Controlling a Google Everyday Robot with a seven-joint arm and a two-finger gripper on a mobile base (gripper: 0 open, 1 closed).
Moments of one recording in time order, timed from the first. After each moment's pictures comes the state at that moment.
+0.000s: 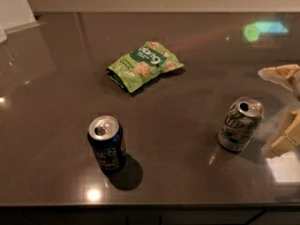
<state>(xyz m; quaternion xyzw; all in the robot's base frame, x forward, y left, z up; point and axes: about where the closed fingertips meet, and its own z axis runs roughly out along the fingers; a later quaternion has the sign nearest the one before) 0.411 -0.225 0.921 -0.57 0.75 0.13 0.29</state>
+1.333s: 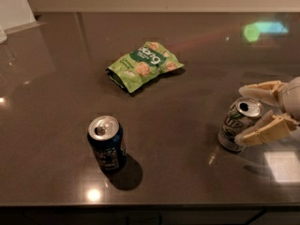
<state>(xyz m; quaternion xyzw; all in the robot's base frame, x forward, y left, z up) 0.427 -0.214 0.890 -0.53 0.74 0.20 0.37</state>
